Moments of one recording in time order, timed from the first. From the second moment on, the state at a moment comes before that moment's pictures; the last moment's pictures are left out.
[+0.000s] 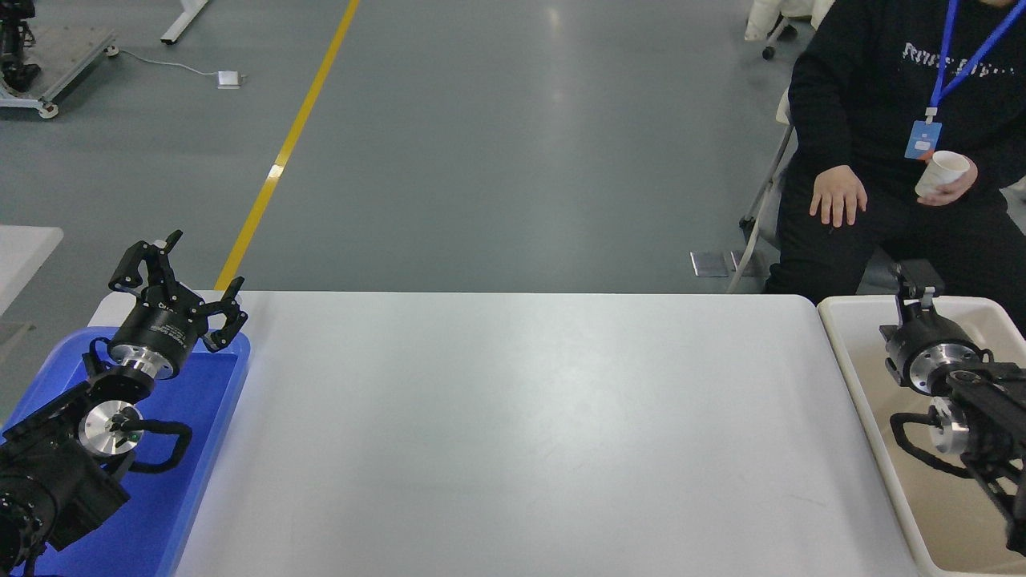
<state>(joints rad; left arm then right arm) -0.67 0.39 -0.64 -0.25 -0.12 -0.67 -0.44 0.52 -0.43 0.89 0.89 -0.57 -0.30 0.17</state>
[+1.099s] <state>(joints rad) -0.67 0.39 -0.64 -0.25 -0.12 -0.67 -0.44 0.41 -0.09 1.11 0.93 -0.55 -0.05 0.39</state>
